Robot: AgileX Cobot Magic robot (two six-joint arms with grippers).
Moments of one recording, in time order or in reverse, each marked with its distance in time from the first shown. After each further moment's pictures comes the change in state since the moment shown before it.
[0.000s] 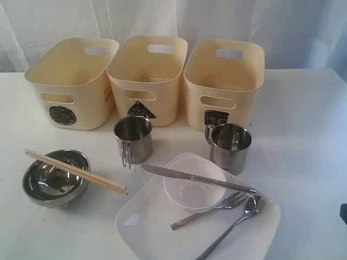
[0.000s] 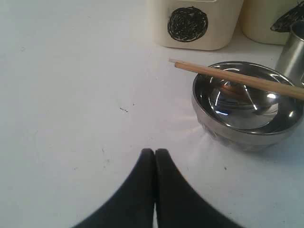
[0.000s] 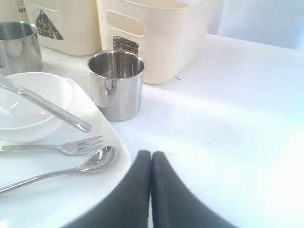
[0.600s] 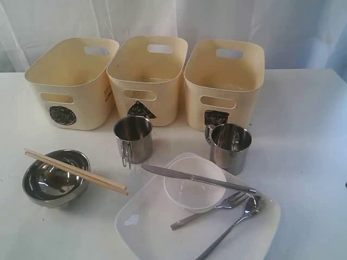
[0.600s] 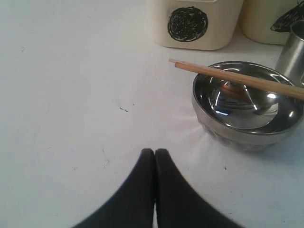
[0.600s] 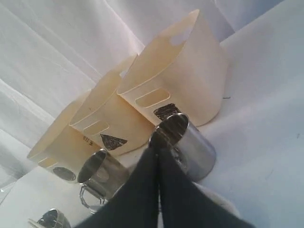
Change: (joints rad) left arm 0.000 0.000 0.000 0.000 0.000 0.000; right arm 0.000 0.001 0.000 0.153 -0.210 0.569
